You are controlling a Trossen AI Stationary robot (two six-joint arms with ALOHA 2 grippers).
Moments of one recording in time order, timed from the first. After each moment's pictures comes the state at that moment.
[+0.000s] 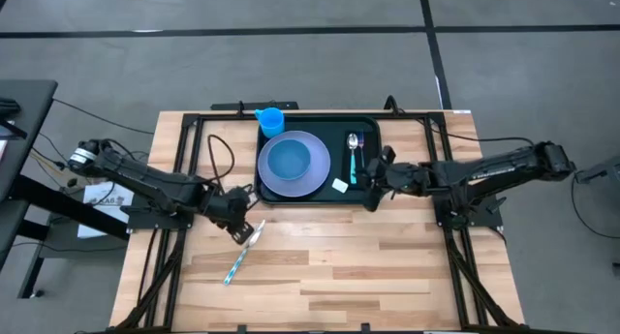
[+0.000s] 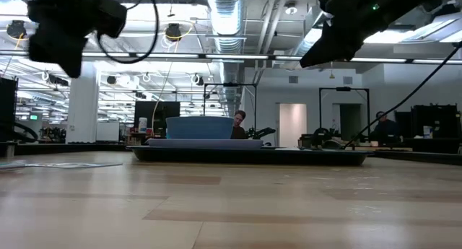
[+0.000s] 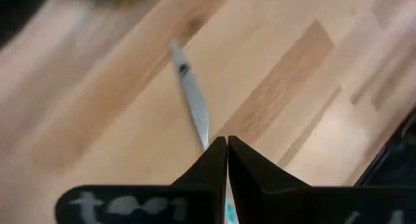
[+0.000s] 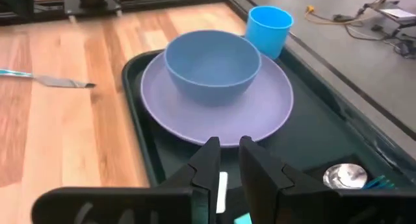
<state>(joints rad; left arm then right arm) -0.29 1.16 0.85 -0.82 0.00 -1.08 0.08 1.09 0.67 -0.14 0.45 0.15</state>
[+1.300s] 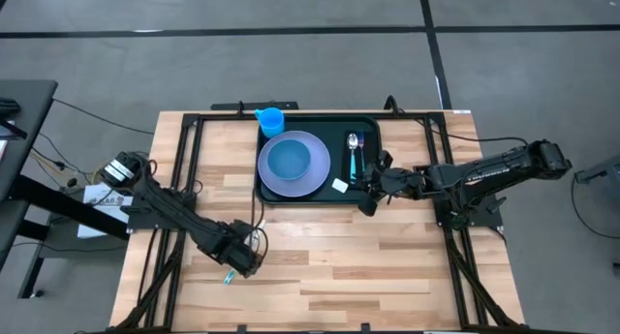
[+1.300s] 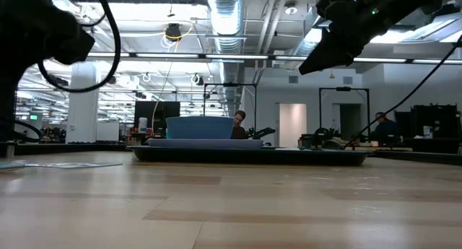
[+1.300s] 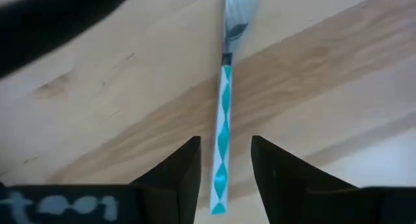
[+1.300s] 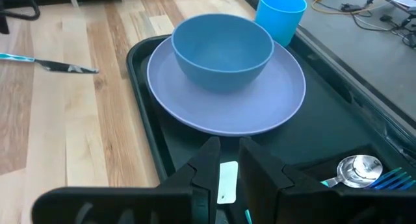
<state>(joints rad) -0.58 1.58 1.00 -0.91 0.02 -1.71 0.11 1.15 0.67 -0.14 0.45 0.18</state>
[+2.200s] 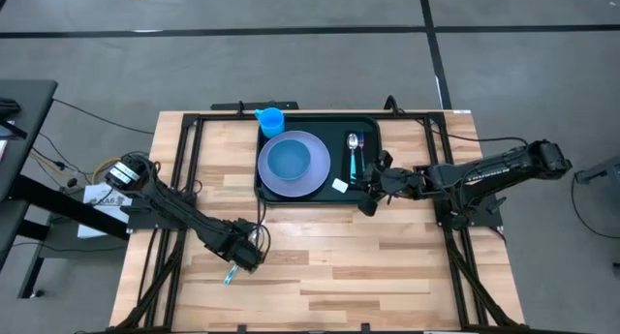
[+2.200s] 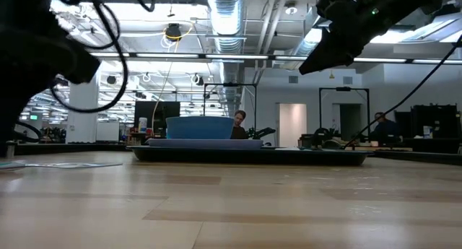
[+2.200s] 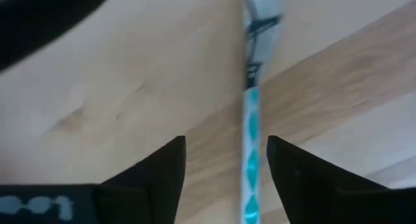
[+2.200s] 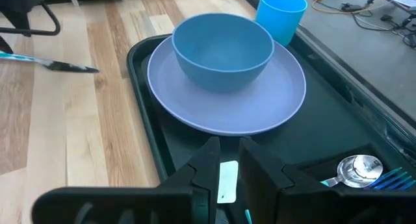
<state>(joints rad) -0.55 1.64 0.96 -0.89 0.03 -1.56 0.11 1.15 0.67 -0.14 0.44 0.18</state>
